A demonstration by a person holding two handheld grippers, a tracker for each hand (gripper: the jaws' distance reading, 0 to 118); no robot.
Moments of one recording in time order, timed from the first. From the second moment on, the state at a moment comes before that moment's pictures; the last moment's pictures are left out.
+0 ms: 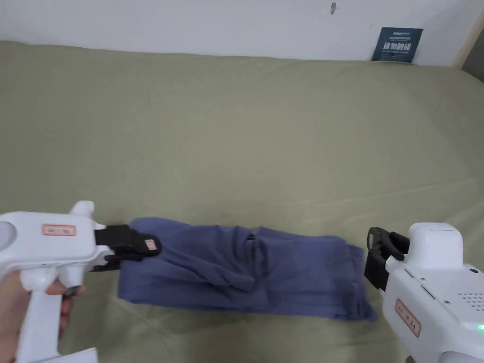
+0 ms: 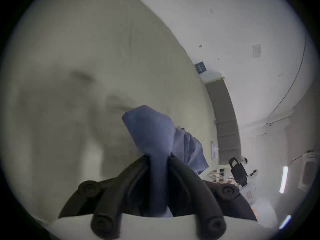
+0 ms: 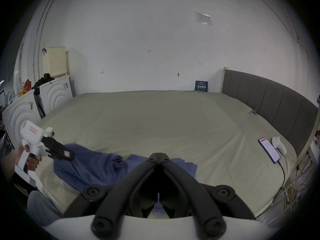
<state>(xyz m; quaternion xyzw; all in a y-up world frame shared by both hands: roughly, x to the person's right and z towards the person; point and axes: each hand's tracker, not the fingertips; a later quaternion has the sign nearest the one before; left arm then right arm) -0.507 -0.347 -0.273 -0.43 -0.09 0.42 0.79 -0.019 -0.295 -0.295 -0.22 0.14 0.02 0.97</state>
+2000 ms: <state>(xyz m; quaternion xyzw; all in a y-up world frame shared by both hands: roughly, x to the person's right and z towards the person) -0.436 -0.328 -0.303 -0.45 -0.15 0.32 0.82 -0.090 -0.343 -0.370 -0.43 0.40 -0.20 0.79</state>
